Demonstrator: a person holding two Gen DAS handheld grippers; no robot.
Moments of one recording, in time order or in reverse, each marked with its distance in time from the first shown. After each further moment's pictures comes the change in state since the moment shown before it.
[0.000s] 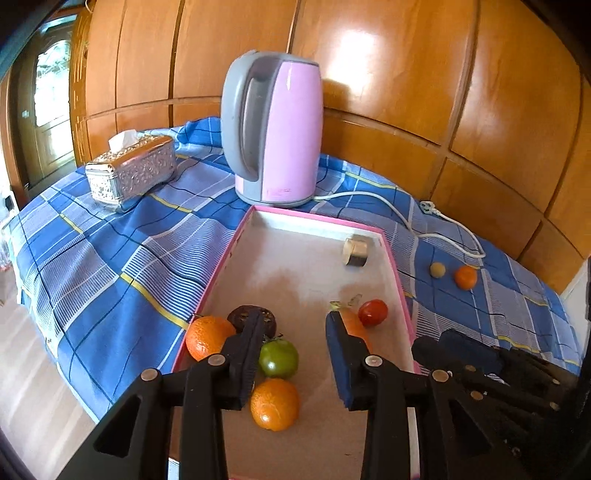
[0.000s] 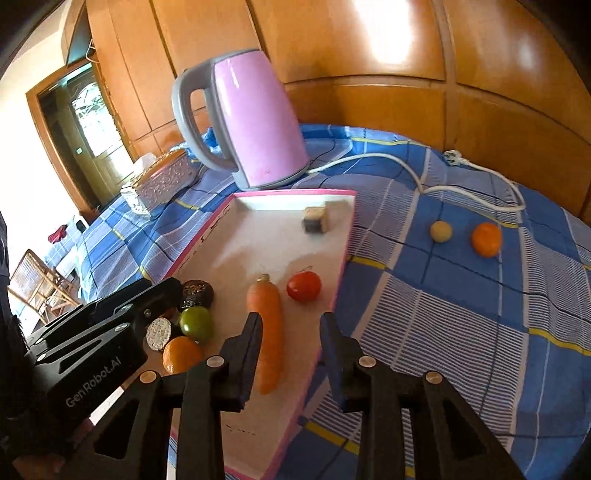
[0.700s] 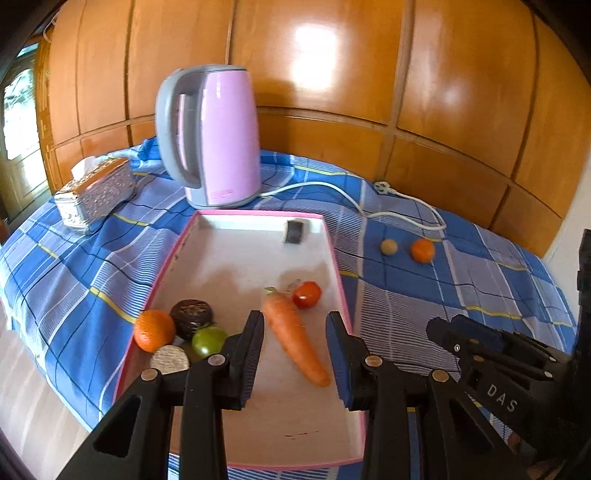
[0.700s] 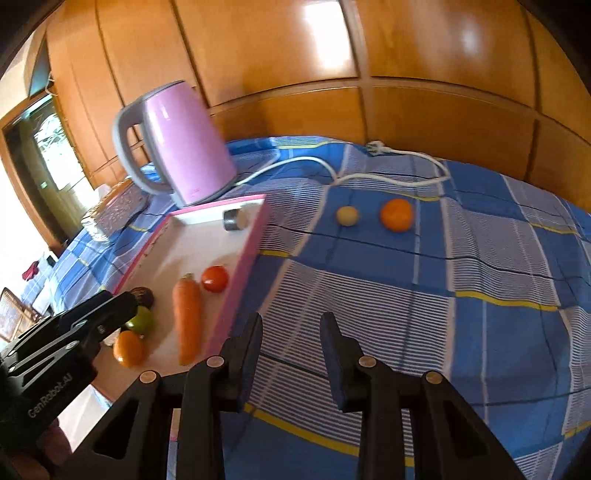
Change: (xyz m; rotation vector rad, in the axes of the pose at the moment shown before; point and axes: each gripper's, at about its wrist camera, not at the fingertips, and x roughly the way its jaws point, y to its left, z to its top) left arm -0.013 -0.057 -0.013 0.133 0.007 -0.070; right arm -0.035 -0.065 -0.025 0.136 -0.054 -0.131
